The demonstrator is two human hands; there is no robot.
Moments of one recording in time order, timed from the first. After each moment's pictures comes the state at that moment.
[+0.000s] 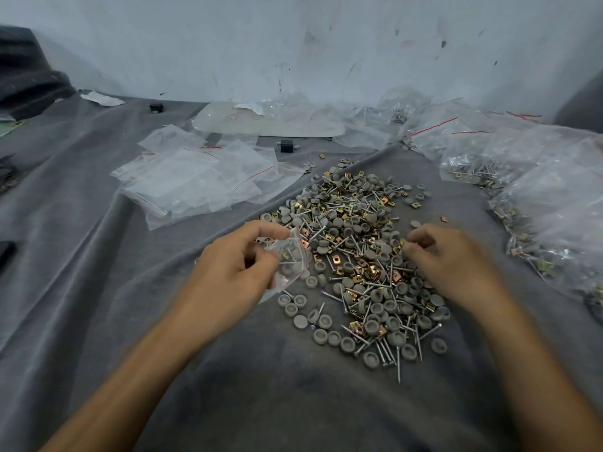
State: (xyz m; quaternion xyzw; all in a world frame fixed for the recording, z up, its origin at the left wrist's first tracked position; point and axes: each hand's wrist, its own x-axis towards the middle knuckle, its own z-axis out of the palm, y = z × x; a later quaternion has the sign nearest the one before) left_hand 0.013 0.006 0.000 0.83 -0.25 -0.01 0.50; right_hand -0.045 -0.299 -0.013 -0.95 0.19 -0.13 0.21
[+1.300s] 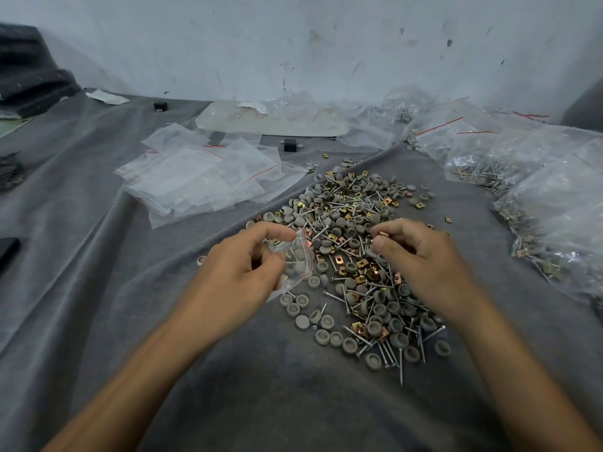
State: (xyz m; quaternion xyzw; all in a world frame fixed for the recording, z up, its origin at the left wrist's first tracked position) left_hand 0.012 0.003 -0.002 0.83 -0.26 -0.02 0.50; right_hand -0.048 -0.258 -0.010 -0.87 0.06 -0.16 0.46
